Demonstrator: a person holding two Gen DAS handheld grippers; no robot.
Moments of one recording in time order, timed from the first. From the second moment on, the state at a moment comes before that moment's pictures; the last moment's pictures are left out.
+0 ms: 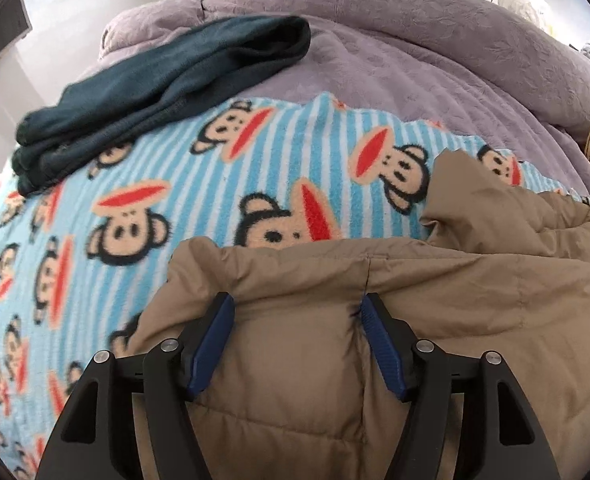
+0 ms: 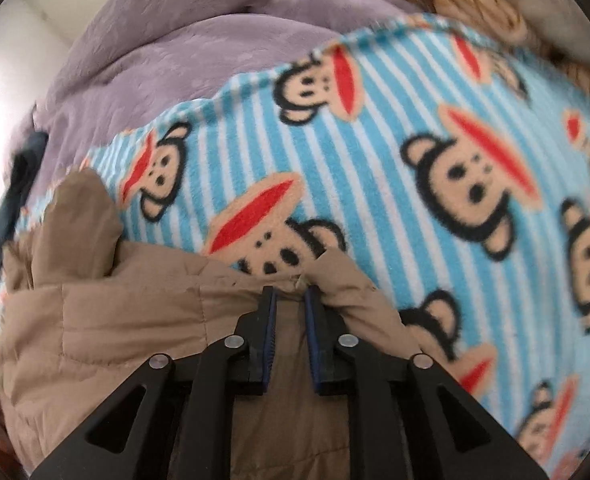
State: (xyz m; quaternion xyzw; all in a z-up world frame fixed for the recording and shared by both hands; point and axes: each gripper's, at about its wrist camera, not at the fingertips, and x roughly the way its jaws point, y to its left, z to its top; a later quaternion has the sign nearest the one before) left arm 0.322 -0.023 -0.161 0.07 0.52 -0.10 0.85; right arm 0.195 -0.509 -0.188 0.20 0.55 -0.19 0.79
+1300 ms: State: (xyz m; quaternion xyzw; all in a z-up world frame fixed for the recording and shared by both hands) left arm 0.134 0.050 -0.128 -0.10 0.58 -0.09 0.80; right arm -0.001 -0.417 -0.168 0.48 0.49 -0.10 0.72
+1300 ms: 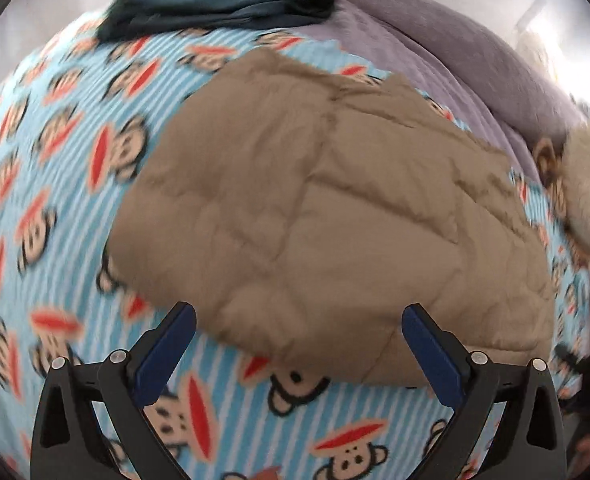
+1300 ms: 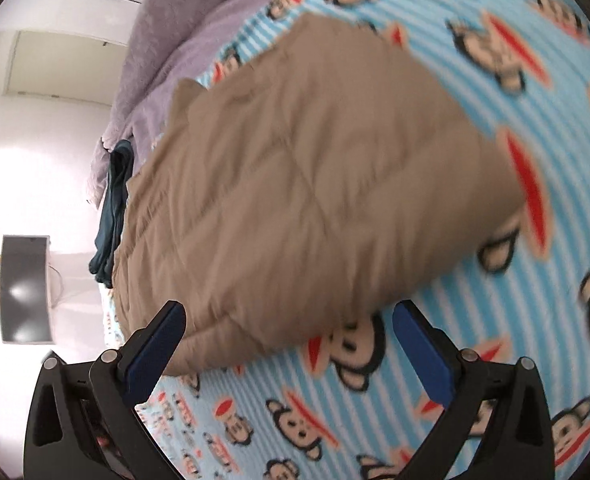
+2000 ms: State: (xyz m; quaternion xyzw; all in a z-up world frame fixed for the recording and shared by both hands) left arm 0.183 0.087 -0.217 -0.36 0.55 -0.11 0.74; right arm 0.044 -0.405 -0.238 0.59 0.43 -0.05 0.68
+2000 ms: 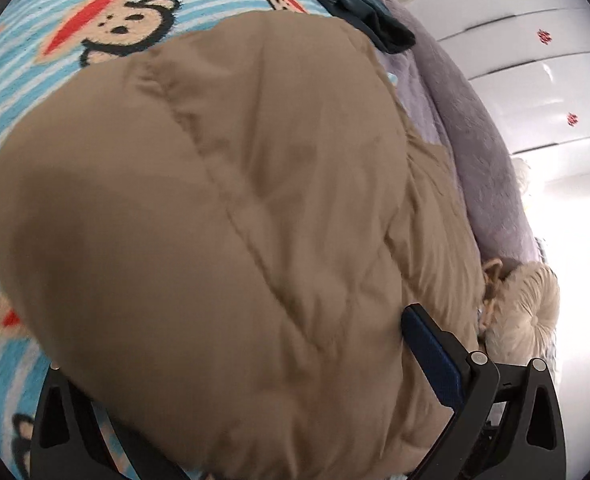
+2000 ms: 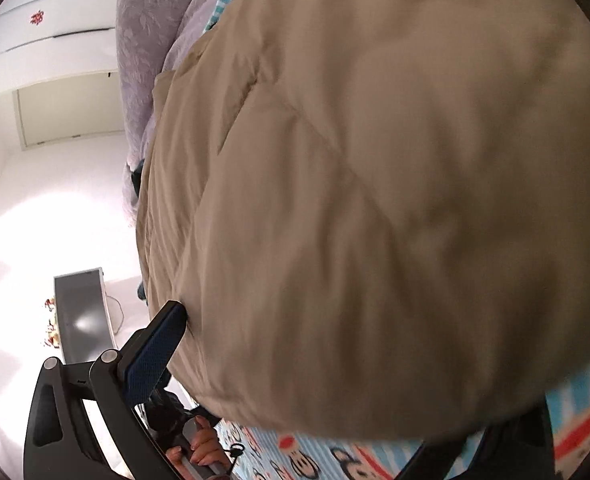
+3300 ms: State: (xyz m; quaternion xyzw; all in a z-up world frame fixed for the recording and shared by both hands) left arm -0.031 0.182 -0.201 -0.29 0.64 -0.24 0.67; right arm -0.155 -0.358 -0.232 0.63 0.45 -0.08 0.63
